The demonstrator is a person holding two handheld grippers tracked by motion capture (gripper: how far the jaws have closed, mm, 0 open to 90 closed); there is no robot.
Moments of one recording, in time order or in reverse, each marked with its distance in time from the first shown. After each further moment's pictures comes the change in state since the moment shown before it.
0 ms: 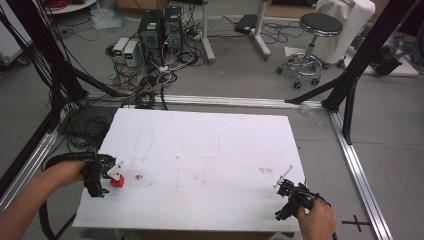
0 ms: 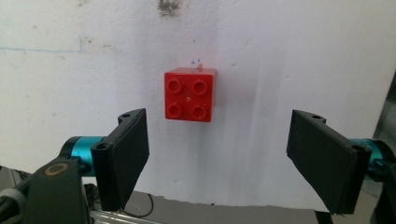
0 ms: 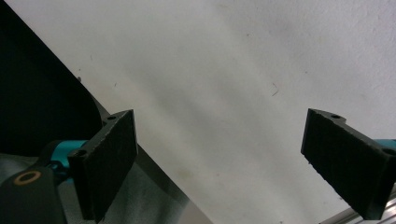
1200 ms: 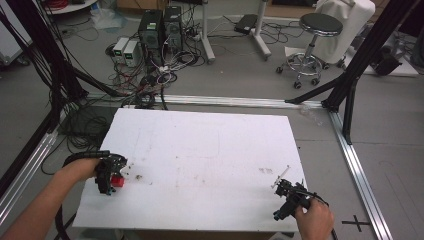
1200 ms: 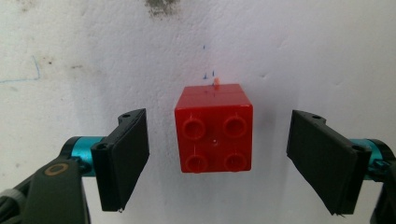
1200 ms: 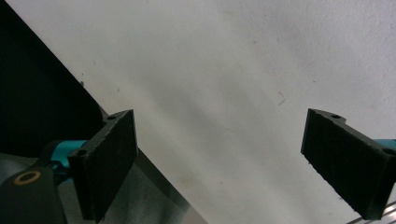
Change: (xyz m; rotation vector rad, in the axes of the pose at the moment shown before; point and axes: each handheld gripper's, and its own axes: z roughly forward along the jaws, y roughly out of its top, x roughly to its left) left arm 0.026 0.008 0.051 0.047 -0.092 0.097; right arm 0.001 0.005 0.004 0.009 0.015 -0.017
